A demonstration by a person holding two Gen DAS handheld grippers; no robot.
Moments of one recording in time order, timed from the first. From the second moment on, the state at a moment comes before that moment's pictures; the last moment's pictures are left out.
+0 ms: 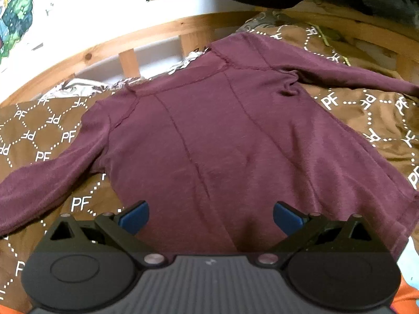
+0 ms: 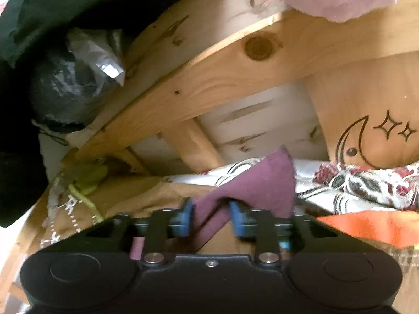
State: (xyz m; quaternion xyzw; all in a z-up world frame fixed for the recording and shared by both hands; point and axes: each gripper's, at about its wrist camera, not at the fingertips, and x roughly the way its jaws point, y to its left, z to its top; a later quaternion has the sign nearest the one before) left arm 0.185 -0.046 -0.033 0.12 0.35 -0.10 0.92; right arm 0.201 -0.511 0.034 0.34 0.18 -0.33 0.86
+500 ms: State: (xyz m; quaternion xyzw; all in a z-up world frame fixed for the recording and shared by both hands) left arm 0.189 -0.013 -0.007 0.07 0.33 -0.07 0.94; right arm 0.232 -0.409 0.127 0.01 0.05 -0.17 0.98
